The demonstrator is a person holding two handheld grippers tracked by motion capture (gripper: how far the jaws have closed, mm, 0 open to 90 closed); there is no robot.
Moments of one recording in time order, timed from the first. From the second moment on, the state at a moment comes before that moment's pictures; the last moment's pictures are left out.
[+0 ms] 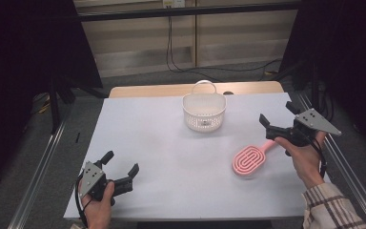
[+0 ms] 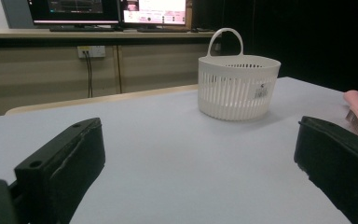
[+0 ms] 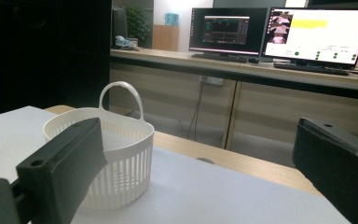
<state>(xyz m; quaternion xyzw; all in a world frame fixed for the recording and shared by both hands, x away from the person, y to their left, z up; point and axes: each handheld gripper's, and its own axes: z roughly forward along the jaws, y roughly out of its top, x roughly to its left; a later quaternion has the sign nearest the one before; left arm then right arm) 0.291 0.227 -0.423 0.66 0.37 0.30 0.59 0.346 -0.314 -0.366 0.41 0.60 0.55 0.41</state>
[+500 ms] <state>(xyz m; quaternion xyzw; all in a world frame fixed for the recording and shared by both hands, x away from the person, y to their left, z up) 0.291 0.227 -0.423 0.66 0.36 0.30 0.59 0.355 -0.313 -0.382 0.42 0.60 0.55 0.40</state>
